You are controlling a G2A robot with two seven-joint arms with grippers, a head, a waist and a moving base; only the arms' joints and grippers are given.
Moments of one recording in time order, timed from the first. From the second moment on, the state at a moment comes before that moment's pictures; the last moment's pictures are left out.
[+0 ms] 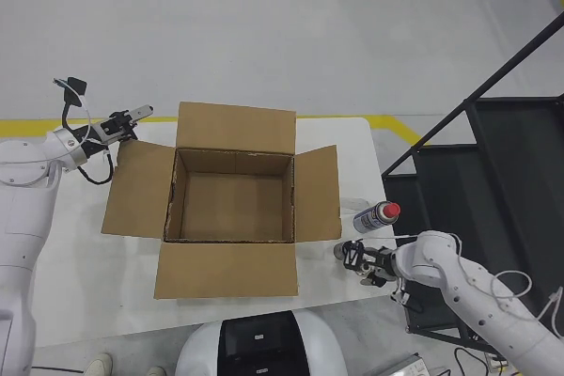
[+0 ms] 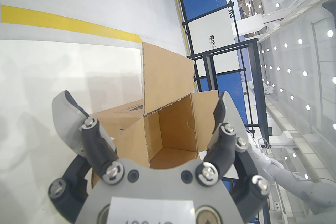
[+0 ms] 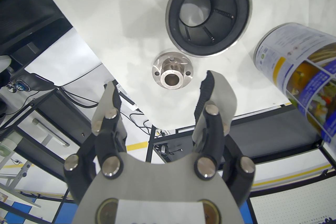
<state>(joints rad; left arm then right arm) 0.61 -1.04 -1.19 -0.84 -0.05 -0.40 -0.92 -1.44 -0.74 1.11 -1.67 -1.12 -0.65 0.85</state>
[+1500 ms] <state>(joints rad) 0.61 -1.04 -1.19 -0.84 -0.05 -0.40 -0.92 -1.50 -0.76 1.11 -1.67 -1.25 -0.53 0.82</state>
